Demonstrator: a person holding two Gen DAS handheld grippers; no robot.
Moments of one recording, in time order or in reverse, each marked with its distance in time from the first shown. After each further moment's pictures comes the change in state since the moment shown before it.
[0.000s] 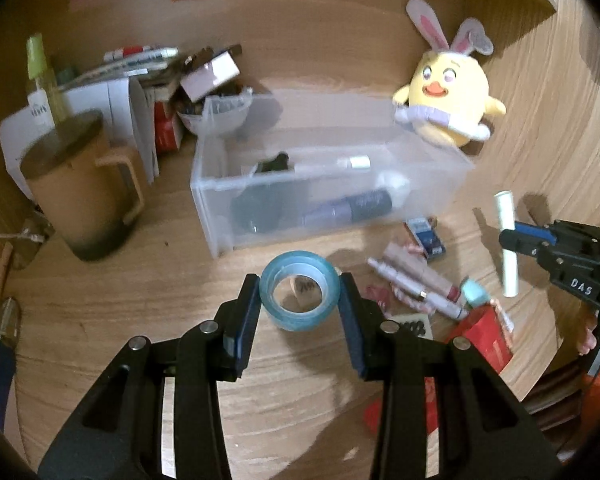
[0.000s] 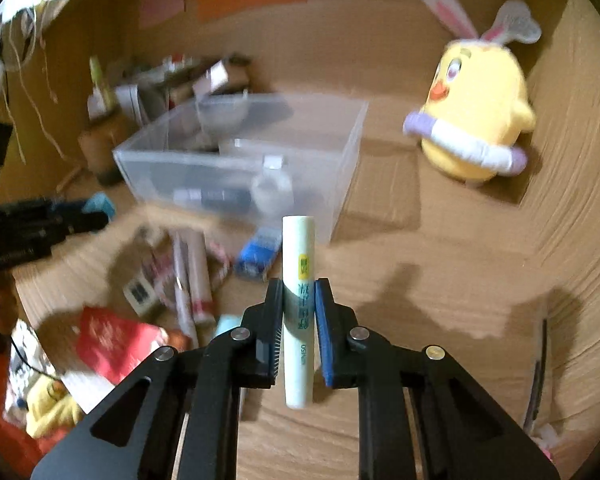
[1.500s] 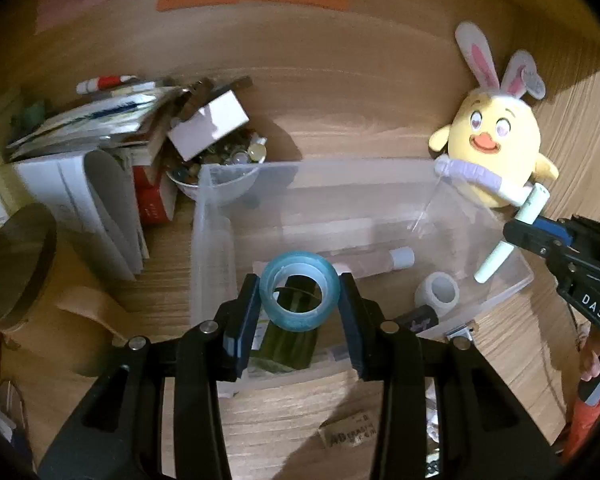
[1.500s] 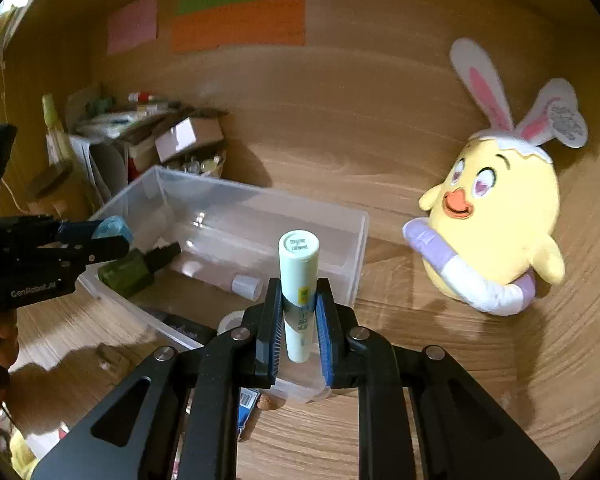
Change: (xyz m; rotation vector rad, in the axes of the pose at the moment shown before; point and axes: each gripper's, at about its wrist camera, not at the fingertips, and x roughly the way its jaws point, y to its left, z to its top) left arm 0.067 0.015 0.087 -0.028 0.005 0.020; right arm 0.053 0.008 0.099 -0.078 -0.042 -0.114
